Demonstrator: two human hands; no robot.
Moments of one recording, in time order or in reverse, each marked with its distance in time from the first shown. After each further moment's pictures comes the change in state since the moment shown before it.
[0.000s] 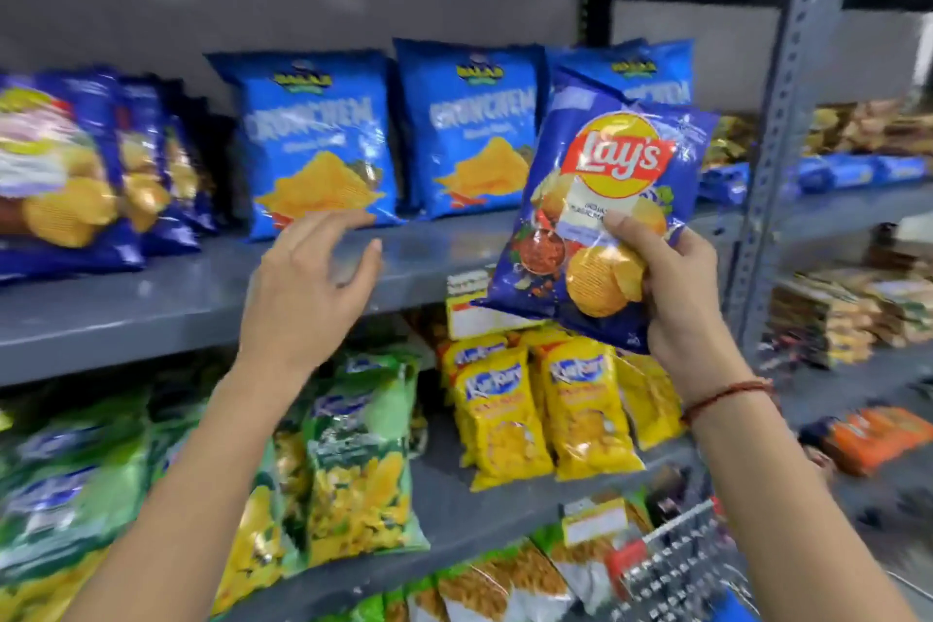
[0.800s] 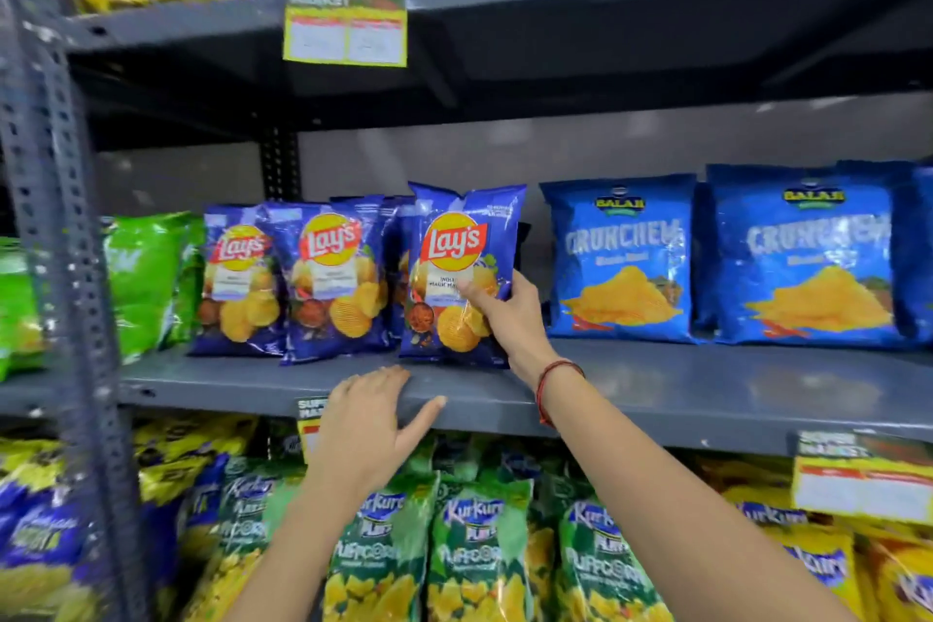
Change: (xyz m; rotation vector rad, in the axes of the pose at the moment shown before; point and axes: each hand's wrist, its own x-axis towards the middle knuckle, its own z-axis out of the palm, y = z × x) left_hand -0.069 -0.147 -0.164 0.655 -0.222 -0.376; right_hand -0.047 0.106 0.372 -0.004 -0.639 0.127
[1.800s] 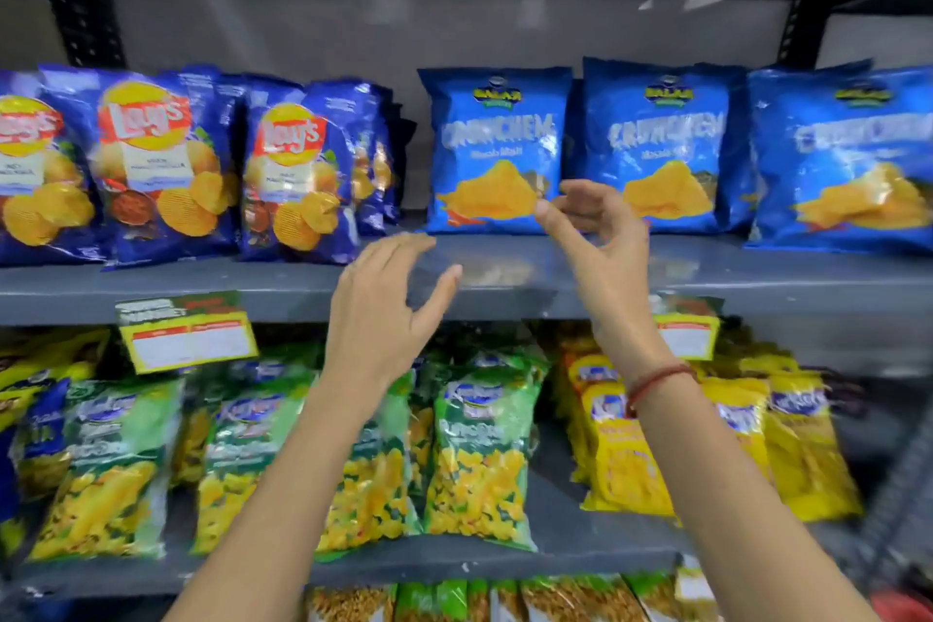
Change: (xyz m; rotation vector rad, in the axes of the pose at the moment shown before) left_hand 0.000 0.139 0.015 -0.490 0.289 0.214; right_hand -0.112 -0.054 -0.167 -0.262 0.350 -0.250
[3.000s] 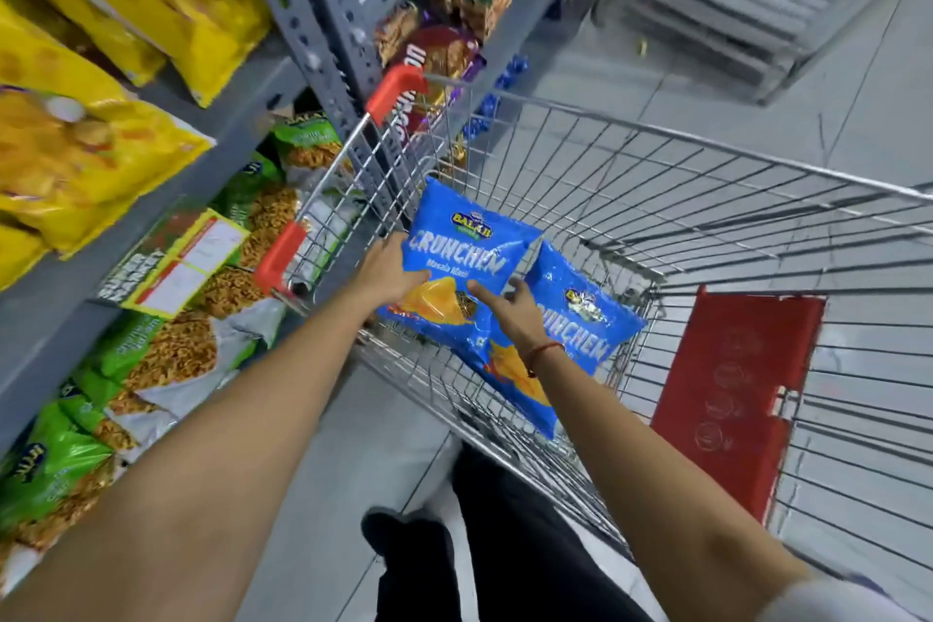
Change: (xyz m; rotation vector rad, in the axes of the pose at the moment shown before) left_hand -0.387 0.292 0.461 -0.260 -1.834 -0.037; right_hand -0.420 0.284 -0.453 -0.312 0.721 1.514
